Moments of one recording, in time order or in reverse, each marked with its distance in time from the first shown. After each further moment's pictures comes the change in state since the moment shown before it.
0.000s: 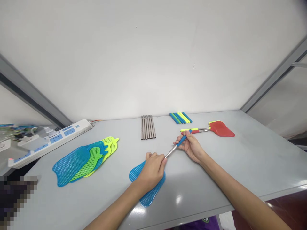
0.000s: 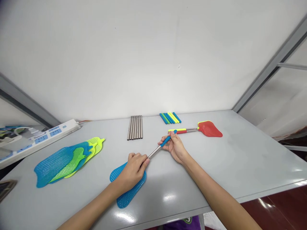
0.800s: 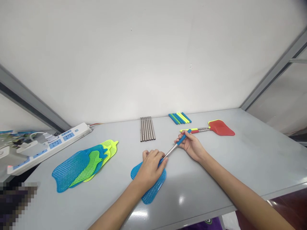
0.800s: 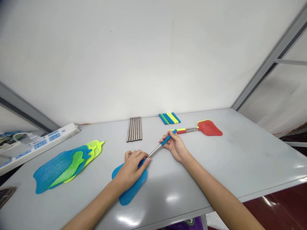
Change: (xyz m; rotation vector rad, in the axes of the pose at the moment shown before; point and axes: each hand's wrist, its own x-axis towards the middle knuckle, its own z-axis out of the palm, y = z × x) left_hand 0.004 -0.003 -0.011 0.028 0.039 0.022; right_hand 0.008 -0.003 -0.003 0.111 -0.019 0.009
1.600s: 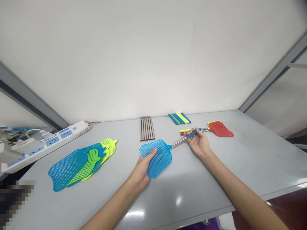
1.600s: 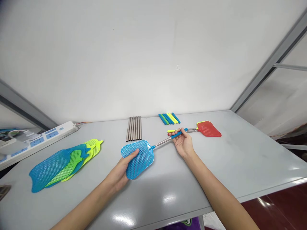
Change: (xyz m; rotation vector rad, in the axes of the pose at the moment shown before) left_hand 0.002 0.003 -0.008 -1.711 0.080 -0.820; right_hand 0.011 -0.015 -0.026 0.189 0.173 -0.146
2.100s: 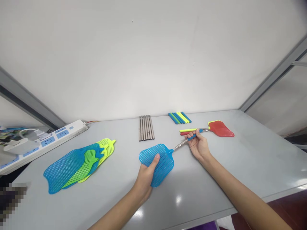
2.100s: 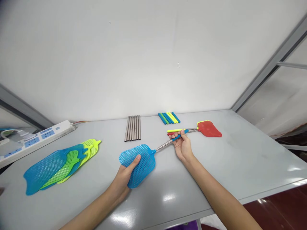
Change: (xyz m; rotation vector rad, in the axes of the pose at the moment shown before) left_hand -0.002 -0.024 0.003 0.004 0.074 0.088; right_hand -0.004 0.009 -0.001 -0.038 0.035 -0.107
